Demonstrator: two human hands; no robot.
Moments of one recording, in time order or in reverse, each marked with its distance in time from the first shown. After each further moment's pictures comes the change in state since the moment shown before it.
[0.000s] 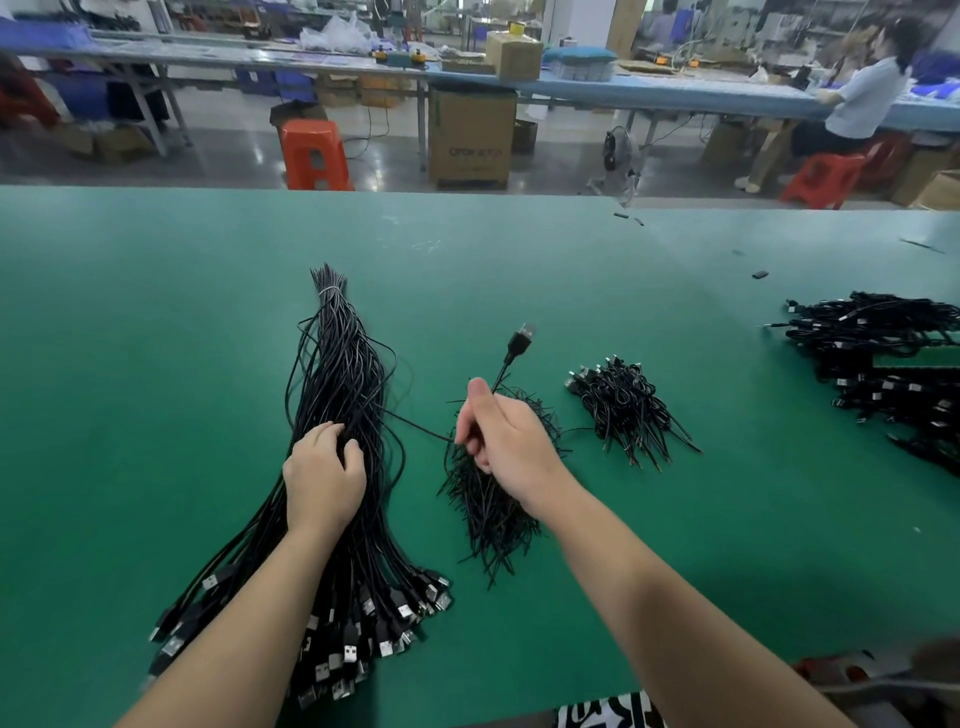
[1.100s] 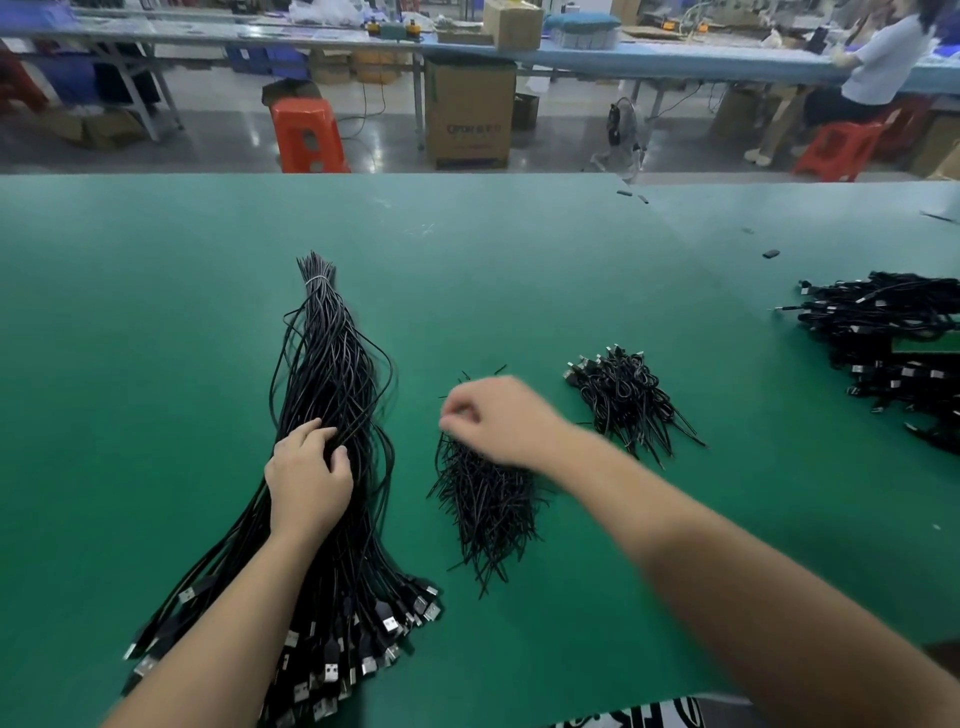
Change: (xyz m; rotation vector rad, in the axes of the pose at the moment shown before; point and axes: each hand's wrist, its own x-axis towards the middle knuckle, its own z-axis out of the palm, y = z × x) left_hand 0.007 -0.002 0.005 0.070 -0.028 -0.013; right_hand 0.057 0.010 -0.033 -0.947 -0.284 -0.105
